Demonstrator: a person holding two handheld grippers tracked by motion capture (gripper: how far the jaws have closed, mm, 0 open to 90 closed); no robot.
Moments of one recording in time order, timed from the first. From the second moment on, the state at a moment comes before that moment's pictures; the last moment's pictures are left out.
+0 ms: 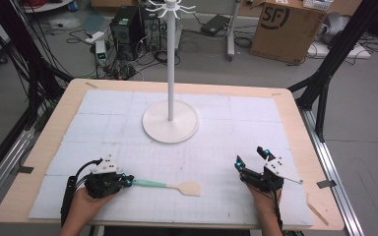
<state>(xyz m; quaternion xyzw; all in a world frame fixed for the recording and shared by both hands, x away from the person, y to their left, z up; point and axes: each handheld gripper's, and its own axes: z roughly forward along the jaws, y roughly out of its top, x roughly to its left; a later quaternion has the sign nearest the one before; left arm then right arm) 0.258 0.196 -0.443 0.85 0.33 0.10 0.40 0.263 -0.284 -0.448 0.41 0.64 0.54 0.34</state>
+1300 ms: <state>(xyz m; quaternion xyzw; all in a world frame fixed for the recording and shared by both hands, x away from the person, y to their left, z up) 0.257 0.132 -0.442 0.86 0.30 0.11 0.40 0.263 -0.284 -0.448 0.41 0.65 0.54 0.35</state>
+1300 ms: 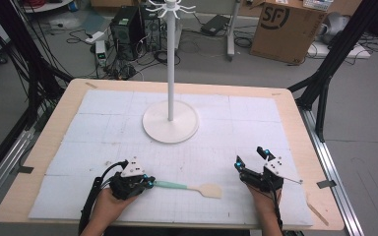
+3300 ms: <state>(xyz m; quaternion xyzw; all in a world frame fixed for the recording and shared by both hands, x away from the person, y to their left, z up) 0.259 0.155 -0.432 0.77 0.33 0.21 0.50 0.263 -0.283 -0.448 0.41 0.65 0.54 0.35</state>
